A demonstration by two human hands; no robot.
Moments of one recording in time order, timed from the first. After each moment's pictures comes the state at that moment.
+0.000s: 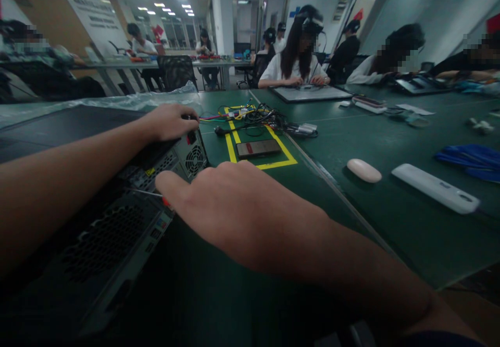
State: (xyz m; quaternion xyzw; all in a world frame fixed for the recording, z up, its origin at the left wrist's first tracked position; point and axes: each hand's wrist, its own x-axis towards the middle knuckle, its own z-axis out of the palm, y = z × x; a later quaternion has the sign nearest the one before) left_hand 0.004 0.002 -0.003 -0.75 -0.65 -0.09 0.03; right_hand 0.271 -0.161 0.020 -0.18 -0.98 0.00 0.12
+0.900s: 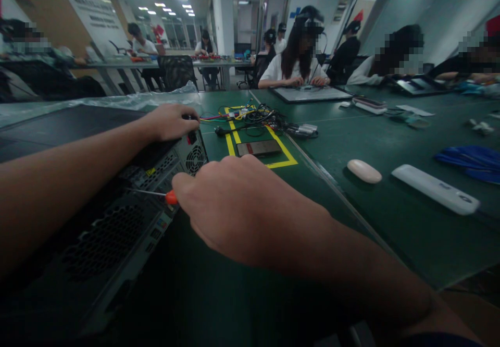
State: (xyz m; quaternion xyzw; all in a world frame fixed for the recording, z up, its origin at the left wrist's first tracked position) left_hand 0.004 0.002 -0.003 -0.75 -0.66 -0.10 0.02; right_hand 0.272 -0.160 0.019 -0.19 -0.97 -0.07 0.14
